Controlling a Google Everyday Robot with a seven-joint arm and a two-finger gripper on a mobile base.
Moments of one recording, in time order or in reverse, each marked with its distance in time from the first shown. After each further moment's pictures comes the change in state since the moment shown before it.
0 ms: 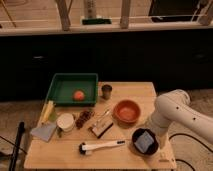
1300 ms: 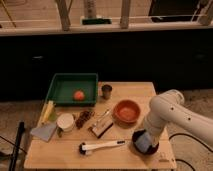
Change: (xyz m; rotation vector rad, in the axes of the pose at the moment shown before) arm -0.013 -0.010 0.005 0.002 0.007 -0.004
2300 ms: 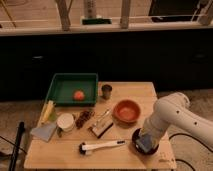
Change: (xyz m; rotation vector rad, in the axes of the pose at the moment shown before) arm -0.010 0.004 -0.005 0.043 -0.013 0.000
